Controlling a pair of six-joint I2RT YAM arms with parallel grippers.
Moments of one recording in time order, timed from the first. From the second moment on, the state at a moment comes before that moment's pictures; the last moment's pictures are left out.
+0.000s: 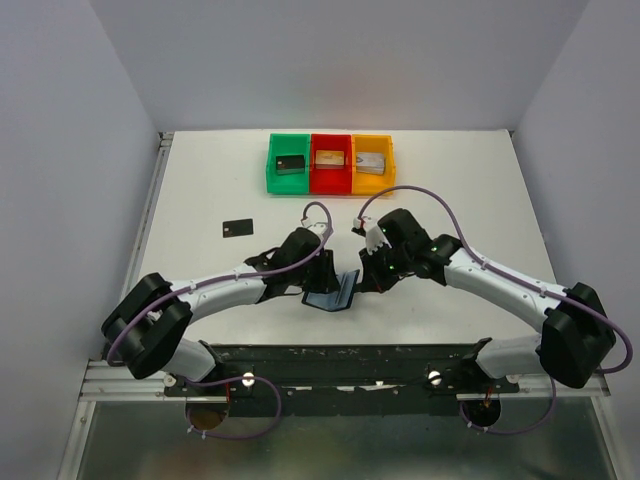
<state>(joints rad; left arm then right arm) -0.80 1.43 0.71 -0.05 0.15 -0.62 0.72 1.33 0.89 -0.50 -0.33 0.10</state>
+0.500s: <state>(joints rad) -0.80 1.36 0.67 -0.07 0.07 -0.63 0.71 1.33 0.88 -0.51 -0.33 0.10</state>
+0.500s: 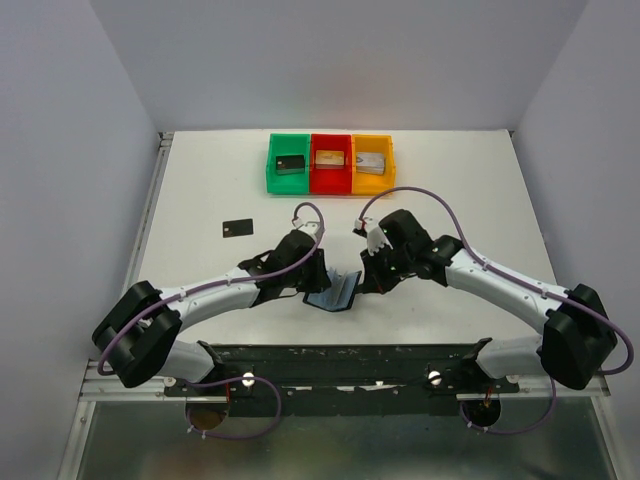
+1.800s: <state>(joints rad) -0.79 1.24 0.64 -0.22 -0.02 -0.64 0.70 1.16 0.93 -0.57 -0.17 0.26</state>
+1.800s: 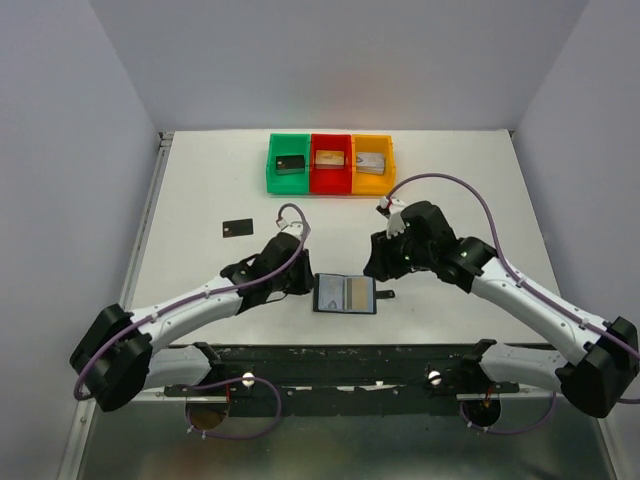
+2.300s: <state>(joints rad) -0.78 1.26 0.58 0.05 0.09 -0.68 0.70 1.42 0.69 0.03 -0.49 0.61</state>
